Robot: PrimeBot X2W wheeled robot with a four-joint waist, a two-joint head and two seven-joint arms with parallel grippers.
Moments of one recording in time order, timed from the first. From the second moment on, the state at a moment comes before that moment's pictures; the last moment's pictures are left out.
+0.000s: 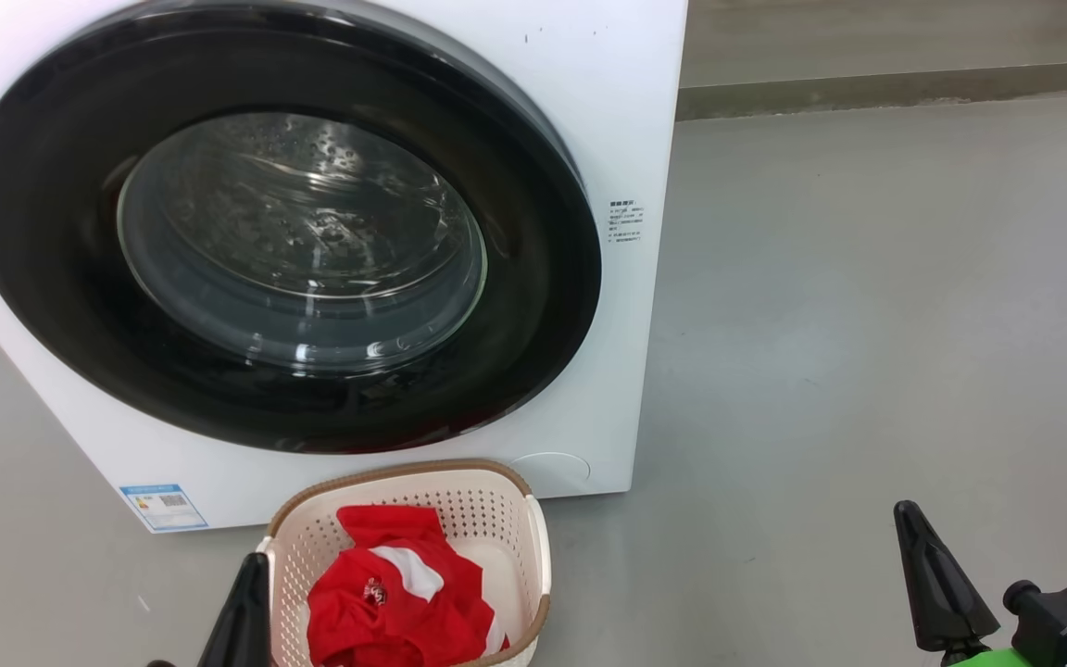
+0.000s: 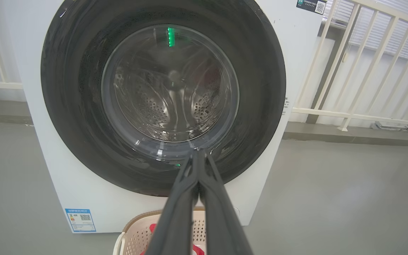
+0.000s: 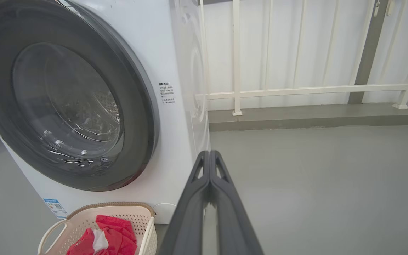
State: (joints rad) left arm 0.13 0.04 -0.01 0.04 -0.24 -0.05 -0.23; right arm 0.14 -0.02 -0.08 0.12 0.22 0.13 -0.24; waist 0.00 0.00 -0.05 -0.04
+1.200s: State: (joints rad) left arm 0.10 0.04 0.01 0.11 -0.64 -0.06 -0.13; right arm 0.10 -0.03 -0.08 0.16 0.64 0.13 -0.15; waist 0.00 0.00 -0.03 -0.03
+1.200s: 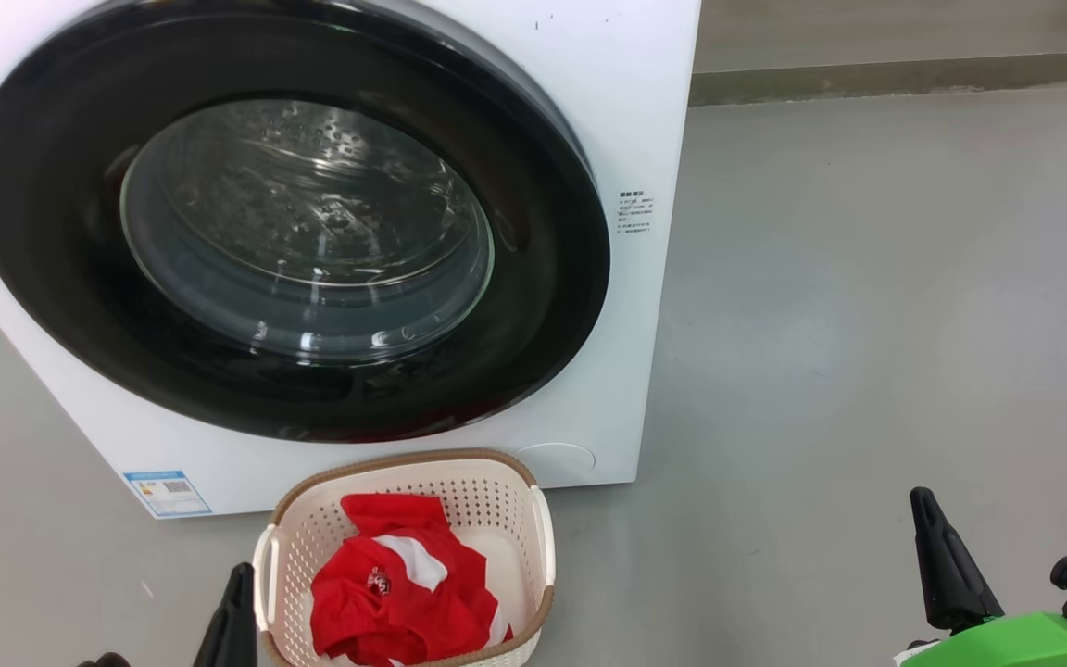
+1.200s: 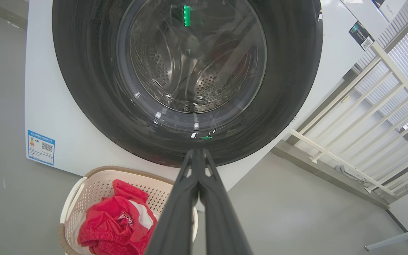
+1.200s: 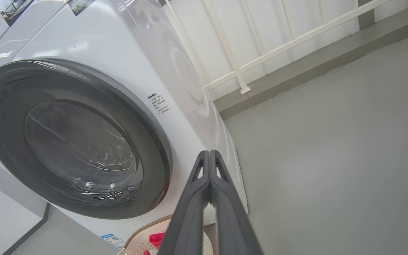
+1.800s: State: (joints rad) left arm 0.06 0.04 0.03 0.14 -0.85 -0.07 -0.08; right arm 0.07 -0.03 -0.08 0.19 0.85 0.13 -0.10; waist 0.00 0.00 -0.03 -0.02
